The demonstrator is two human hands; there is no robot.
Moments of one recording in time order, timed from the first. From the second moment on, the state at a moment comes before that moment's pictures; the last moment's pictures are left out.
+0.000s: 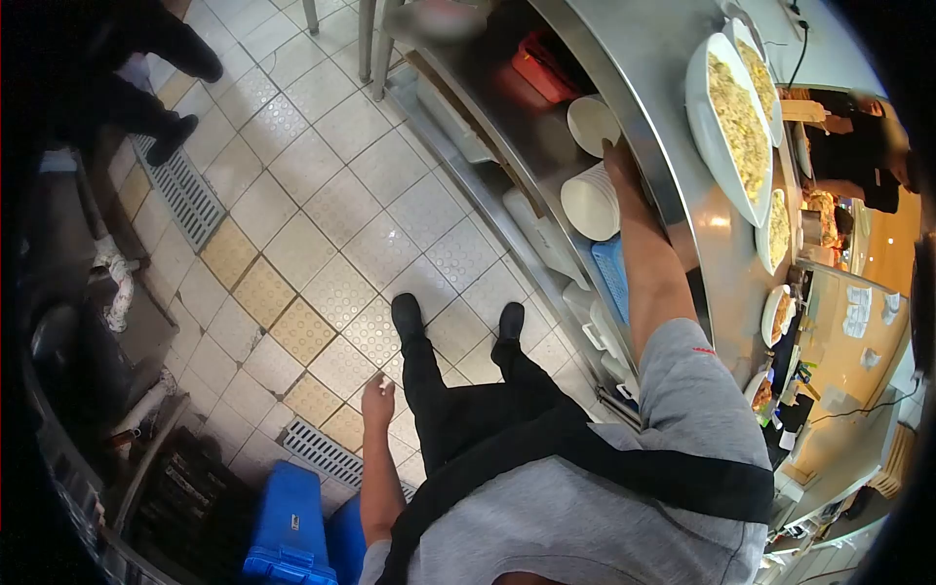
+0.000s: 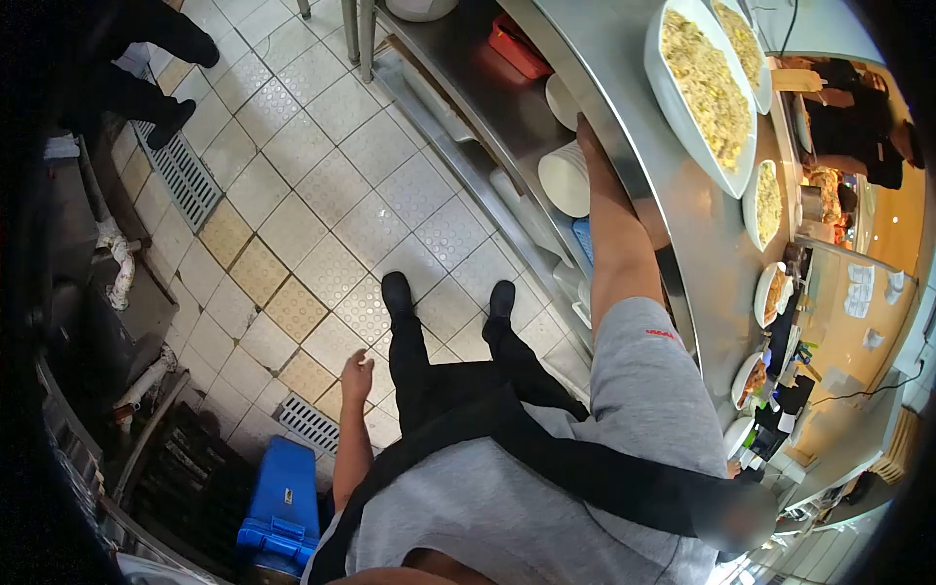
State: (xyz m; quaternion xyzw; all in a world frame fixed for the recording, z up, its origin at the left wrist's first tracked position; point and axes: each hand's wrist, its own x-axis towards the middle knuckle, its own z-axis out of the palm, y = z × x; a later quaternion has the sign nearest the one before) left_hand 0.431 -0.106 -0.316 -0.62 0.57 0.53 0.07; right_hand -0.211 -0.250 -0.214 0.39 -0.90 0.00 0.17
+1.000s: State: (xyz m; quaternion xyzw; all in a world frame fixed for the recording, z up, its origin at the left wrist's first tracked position) left_hand 0.408 -0.207 -0.227 -0.62 0.53 0.58 0.05; right_hand -0.128 -0.041 0.153 0.25 -0.60 0.72 -0.25
